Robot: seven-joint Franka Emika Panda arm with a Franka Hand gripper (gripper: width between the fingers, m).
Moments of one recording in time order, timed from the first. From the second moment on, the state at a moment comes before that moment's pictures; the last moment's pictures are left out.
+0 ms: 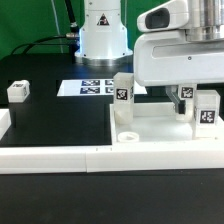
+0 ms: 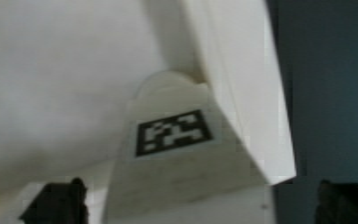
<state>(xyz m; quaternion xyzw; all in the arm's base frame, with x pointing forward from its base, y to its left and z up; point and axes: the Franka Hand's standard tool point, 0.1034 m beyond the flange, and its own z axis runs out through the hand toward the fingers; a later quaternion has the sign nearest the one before) 0.635 0.118 0.067 -0.99 0.13 -0.05 0.05</state>
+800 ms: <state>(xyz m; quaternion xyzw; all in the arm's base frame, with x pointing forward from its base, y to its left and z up) 0.631 0.115 0.065 -0.93 0.35 -0.03 0.06</state>
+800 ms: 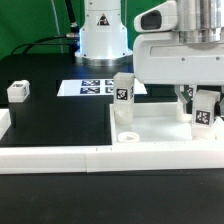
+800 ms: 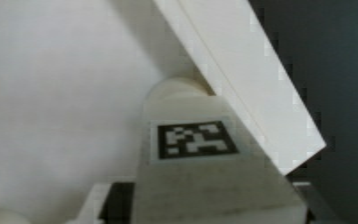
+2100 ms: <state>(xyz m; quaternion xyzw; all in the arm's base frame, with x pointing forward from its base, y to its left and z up) 0.629 0.132 0.067 -0.92 0.39 -0.02 0.05</state>
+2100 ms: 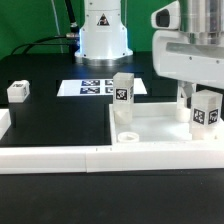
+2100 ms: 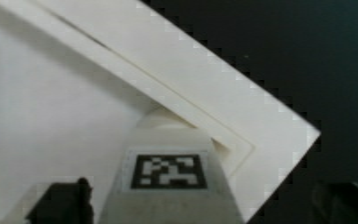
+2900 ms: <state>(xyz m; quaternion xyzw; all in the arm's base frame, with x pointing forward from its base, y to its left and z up) 0.640 0.119 0.080 -1.00 -0.03 -0.06 0.03</state>
